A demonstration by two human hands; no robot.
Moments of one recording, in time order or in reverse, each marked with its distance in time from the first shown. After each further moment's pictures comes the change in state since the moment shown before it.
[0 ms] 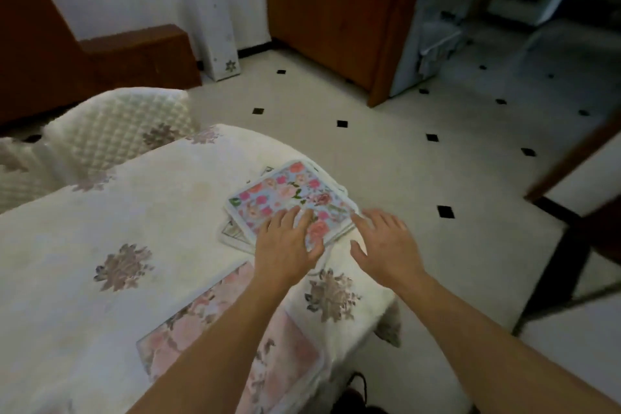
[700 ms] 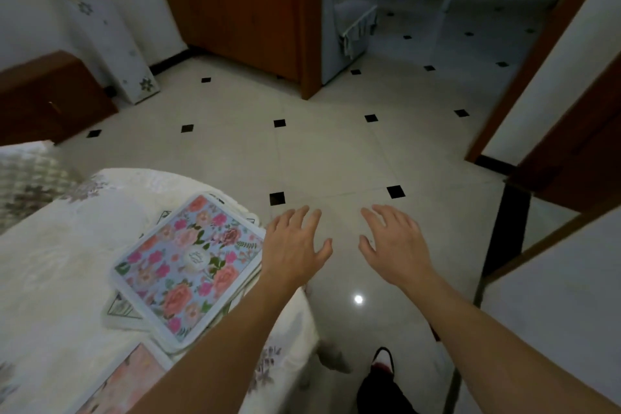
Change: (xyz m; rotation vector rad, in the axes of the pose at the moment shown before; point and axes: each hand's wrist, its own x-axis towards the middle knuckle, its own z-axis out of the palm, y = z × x) left_hand 0.121 0.197 0.077 0.000 -0.083 0.295; right_hand -0.019 0.220 0.012 0.039 0.076 0.342
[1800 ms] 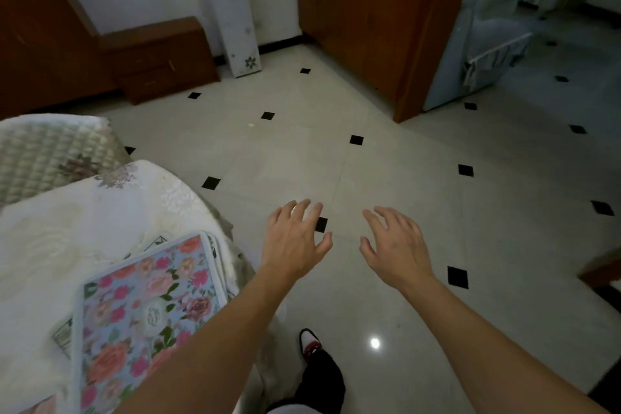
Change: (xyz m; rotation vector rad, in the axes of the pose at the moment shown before) left_hand 0.262 -0.051 0.048 0.090 0.091 -0.408; right_hand 0.334 0.068 0.084 0.116 -0.107 -0.400
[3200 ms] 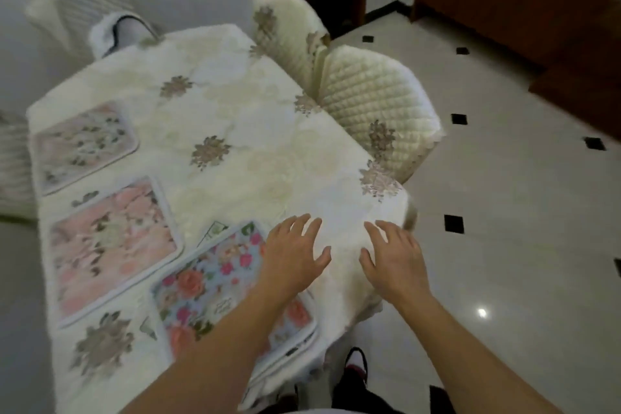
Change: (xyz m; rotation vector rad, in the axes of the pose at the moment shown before) left_hand 0.046 -0.318 0.007 0.154 0.044 -1.479; right_hand 0.385 -0.388 0.190 0.263 -0.441 -1.319
